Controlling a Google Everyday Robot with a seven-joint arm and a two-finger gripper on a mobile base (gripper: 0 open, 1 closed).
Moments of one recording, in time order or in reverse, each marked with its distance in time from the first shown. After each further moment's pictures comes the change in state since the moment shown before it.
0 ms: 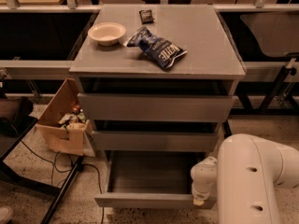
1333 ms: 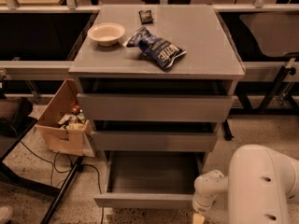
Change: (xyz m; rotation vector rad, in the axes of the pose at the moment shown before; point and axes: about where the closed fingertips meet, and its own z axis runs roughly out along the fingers) arm 0.003 0.060 0.035 -0.110 -0.077 -0.002
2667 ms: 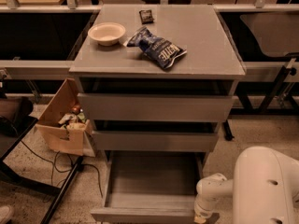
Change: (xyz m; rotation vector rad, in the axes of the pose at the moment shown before) arm 0.004 0.012 -0.001 -0.014 -0.018 0.014
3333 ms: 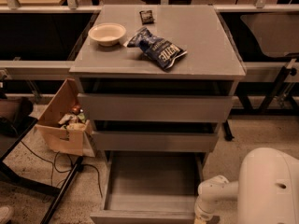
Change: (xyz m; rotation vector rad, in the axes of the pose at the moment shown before) arm 0.000 0.008 -0.005 0.010 -0.027 0.025
